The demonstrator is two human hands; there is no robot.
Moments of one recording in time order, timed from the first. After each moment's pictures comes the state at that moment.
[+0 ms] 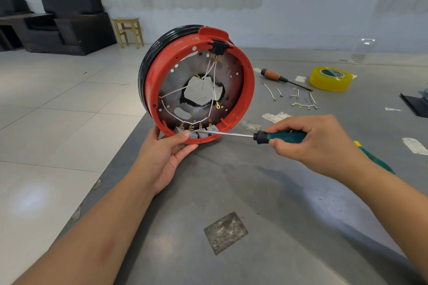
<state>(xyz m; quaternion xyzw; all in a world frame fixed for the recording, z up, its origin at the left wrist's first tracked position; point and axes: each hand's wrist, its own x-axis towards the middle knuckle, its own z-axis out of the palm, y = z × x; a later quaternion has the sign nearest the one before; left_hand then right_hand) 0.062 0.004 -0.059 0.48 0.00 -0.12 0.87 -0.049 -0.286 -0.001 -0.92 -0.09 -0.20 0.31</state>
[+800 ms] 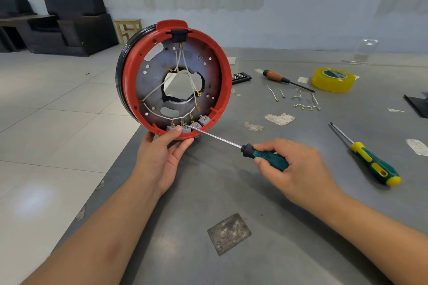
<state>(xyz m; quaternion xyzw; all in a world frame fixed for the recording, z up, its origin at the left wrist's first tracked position) 0.064 0.007 -0.062 0.41 0.03 -0.06 0.91 -0.063 -0.243 -0.047 -0.91 -0.08 -0.27 0.30</state>
